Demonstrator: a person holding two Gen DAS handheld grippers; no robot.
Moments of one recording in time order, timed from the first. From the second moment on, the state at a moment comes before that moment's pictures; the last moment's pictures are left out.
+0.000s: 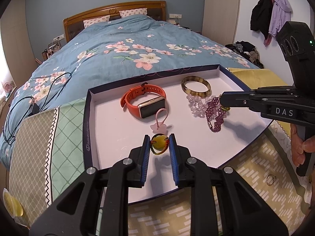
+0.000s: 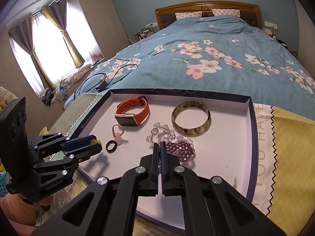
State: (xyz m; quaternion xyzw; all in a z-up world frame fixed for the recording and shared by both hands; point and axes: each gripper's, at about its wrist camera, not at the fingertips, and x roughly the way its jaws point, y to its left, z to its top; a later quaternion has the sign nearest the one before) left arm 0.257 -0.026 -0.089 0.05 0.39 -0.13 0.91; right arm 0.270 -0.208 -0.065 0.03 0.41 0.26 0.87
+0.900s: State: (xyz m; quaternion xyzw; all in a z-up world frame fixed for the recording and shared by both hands) left arm 0.259 -0.026 -0.096 0.05 0.39 -0.13 0.91; right arm 0.276 -0.208 -0.071 0.03 0.42 0.24 0.88
